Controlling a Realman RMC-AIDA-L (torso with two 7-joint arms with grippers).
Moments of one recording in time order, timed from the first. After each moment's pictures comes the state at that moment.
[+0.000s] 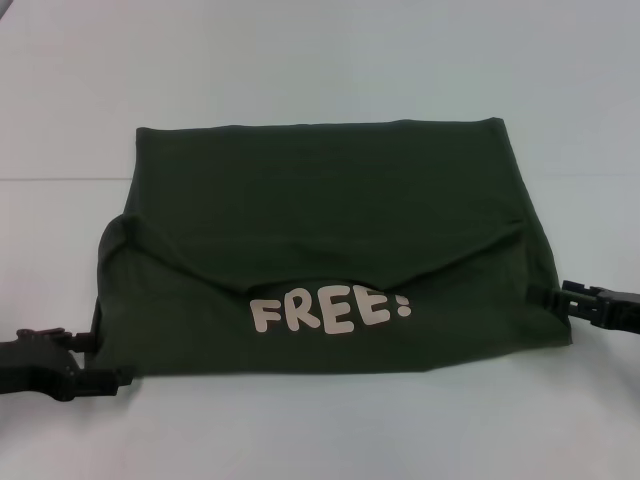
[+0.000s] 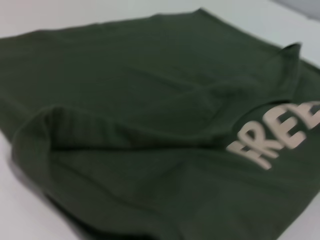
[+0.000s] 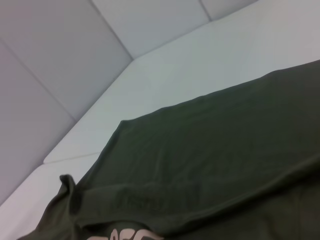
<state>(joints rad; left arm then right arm) -0.47 -1.99 0.65 0.70 2.25 1.30 -1.58 0.48 2.00 -0.55 -0.52 -1.96 -1.29 1.72</state>
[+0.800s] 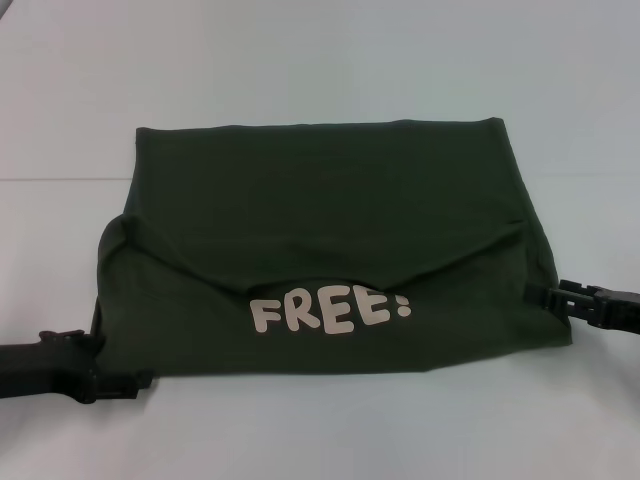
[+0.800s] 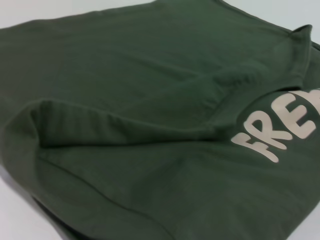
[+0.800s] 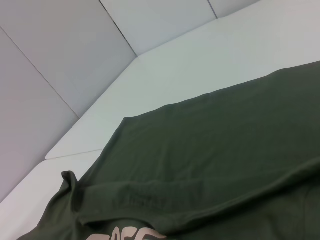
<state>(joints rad) -0.49 -2.03 0.68 0.69 2.27 1.23 -1.57 0.48 2.01 -0.56 -0.53 -1.96 -1.29 1.71</state>
